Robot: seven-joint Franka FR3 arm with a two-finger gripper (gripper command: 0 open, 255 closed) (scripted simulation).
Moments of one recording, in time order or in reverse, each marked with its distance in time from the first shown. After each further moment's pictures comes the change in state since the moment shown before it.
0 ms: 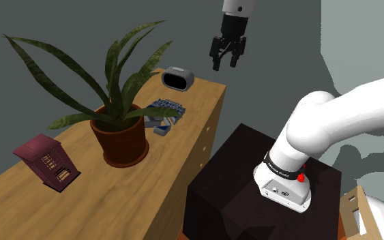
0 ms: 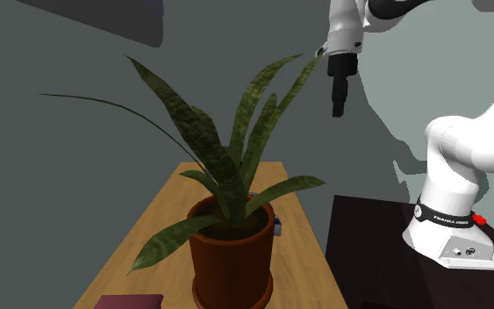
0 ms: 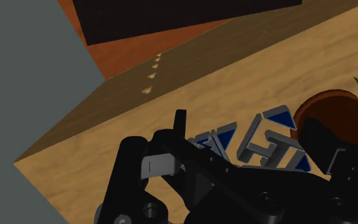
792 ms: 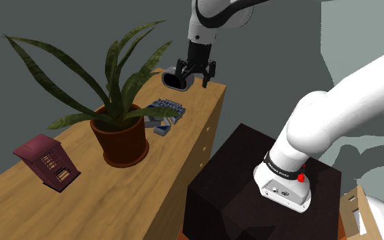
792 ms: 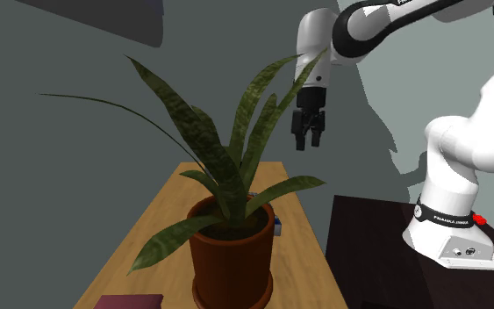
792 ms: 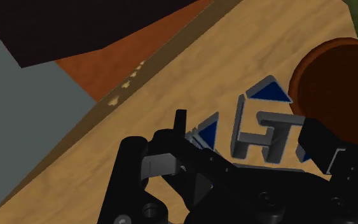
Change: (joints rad) arm 0.011 0.278 0.133 -0.017 0.141 0.304 0.301
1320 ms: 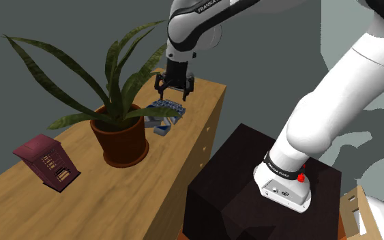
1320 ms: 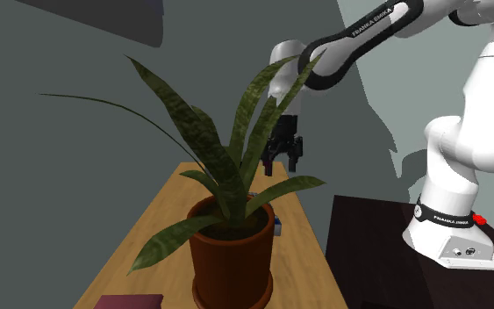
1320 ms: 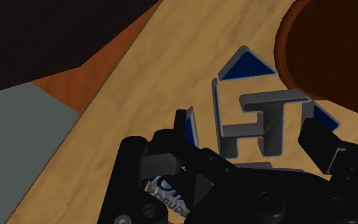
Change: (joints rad) arm 0.004 0.292 0.069 0.087 0.065 0.225 0.212
